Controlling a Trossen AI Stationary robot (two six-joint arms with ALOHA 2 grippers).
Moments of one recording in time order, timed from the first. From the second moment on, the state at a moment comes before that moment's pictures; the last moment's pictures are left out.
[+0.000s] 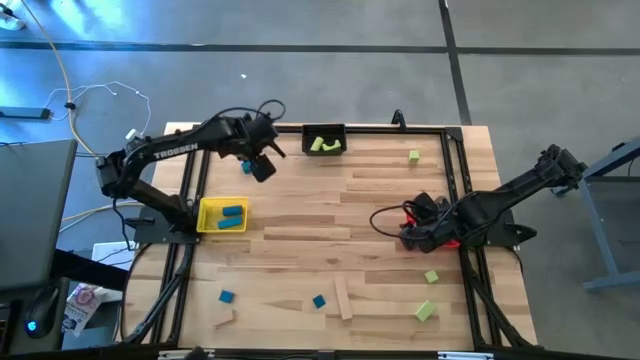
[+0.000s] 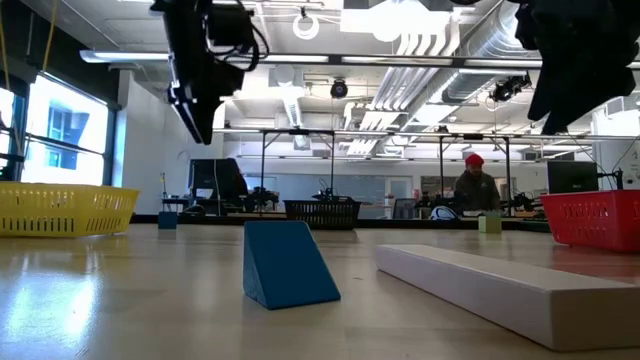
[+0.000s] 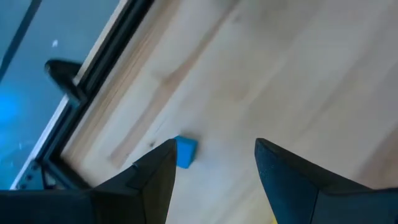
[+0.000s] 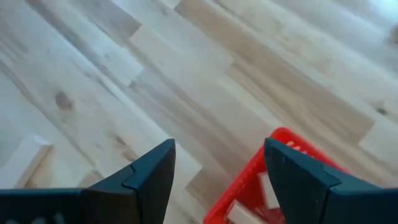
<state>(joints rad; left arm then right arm) 0.62 1.43 1.19 -1.04 -0.27 -0.10 0.46 1.07 0.82 -0.99 0.49 1.26</state>
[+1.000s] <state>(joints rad) 0.83 1.73 1.18 -1.06 -0.19 0.06 0.46 1.07 0.82 -0.98 0.54 1.26</state>
